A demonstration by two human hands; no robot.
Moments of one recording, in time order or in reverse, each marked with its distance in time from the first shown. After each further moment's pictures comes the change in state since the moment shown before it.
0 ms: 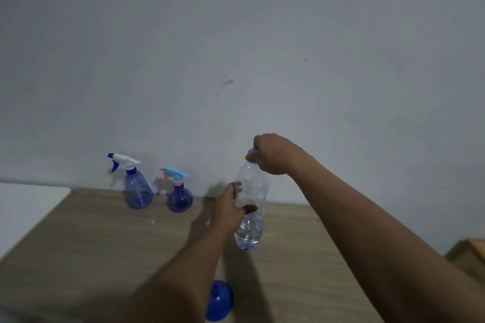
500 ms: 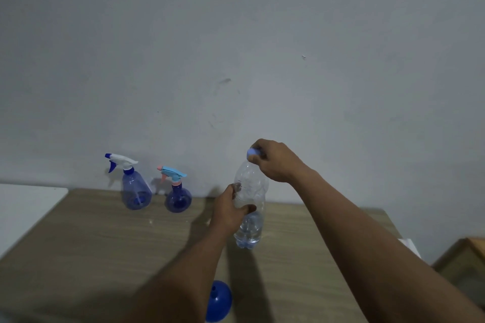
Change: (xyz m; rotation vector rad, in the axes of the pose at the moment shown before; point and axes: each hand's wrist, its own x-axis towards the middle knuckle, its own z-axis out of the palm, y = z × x) left_hand 0.006 -0.012 0.006 0.082 0.034 -0.005; right_hand -0.004 0.022 0.034 0.445 0.106 0.065
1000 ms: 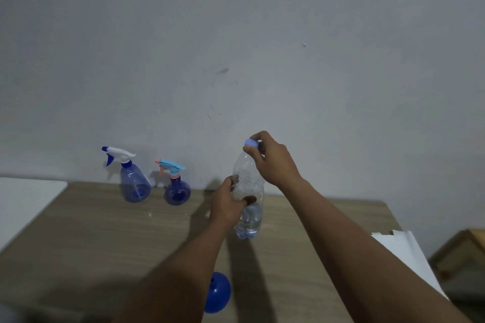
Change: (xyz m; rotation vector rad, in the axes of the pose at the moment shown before) left_hand 0.002 -0.001 0.008 0.023 0.064 -0.041; right_hand -0.009 0.012 0.033 0.139 0.239 -0.017
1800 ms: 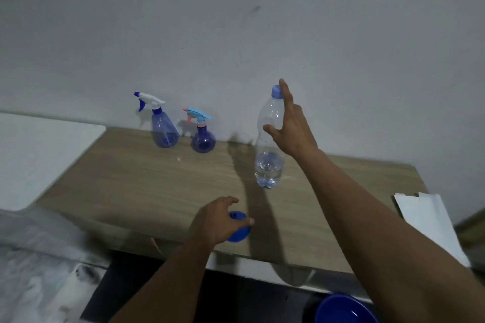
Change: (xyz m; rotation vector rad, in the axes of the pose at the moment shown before) left_hand -0.133 -0.111 -0.056 0.434 -0.185 -0.107; right_hand -0.035 0.011 0.036 -0.047 -0.003 -0.042
